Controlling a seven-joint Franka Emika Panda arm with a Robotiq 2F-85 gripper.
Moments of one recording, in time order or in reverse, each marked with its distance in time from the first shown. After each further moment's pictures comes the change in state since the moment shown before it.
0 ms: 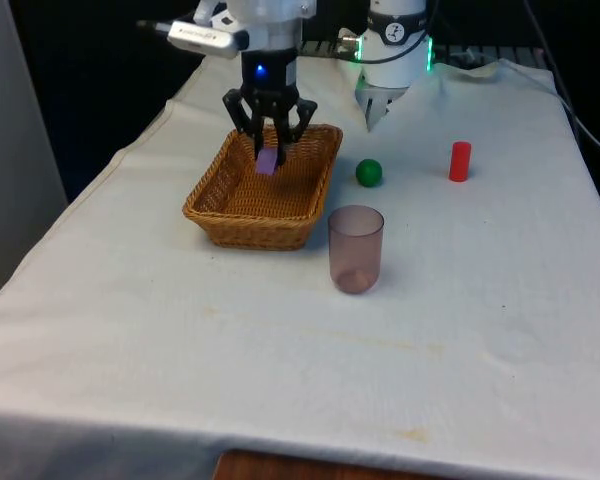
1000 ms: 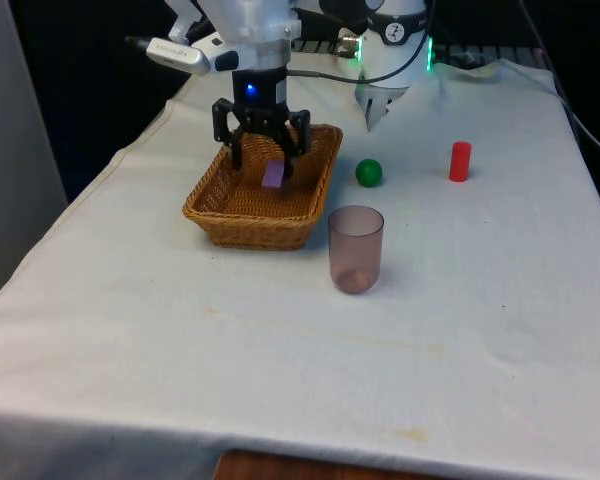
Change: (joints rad) arm -0.004 0.085 -0.009 0.013 0.160 0.072 -0.133
